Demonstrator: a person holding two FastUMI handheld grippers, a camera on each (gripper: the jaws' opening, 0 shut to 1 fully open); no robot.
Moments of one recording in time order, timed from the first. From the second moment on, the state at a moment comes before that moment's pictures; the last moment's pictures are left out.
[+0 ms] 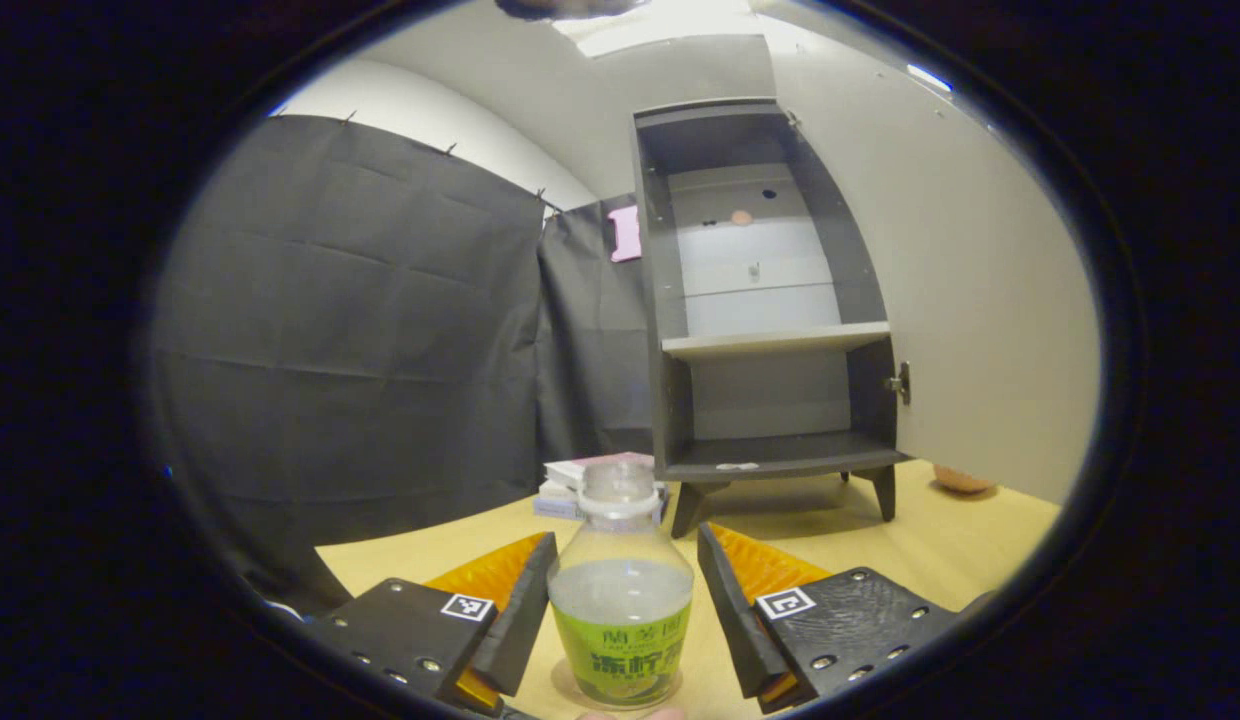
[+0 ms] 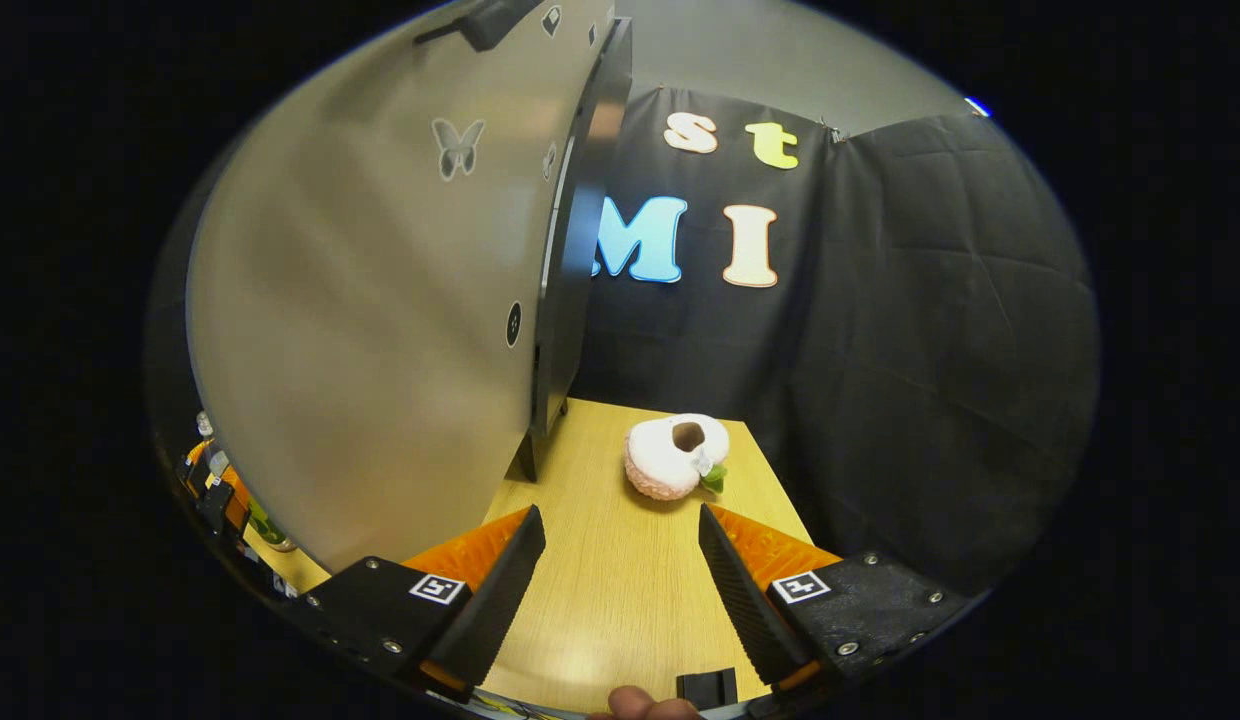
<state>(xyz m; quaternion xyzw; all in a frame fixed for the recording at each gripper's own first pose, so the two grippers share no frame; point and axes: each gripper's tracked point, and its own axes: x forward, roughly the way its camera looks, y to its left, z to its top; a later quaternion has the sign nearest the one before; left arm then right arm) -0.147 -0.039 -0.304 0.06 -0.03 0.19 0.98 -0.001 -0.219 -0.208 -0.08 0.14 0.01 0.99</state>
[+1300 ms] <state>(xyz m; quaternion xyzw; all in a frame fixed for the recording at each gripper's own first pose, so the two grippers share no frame) -0.159 -0.125 -0.010 0.08 0.03 0.07 0.99 -0.042 -0.199 0.040 -0.03 0.00 0.09 1.00</state>
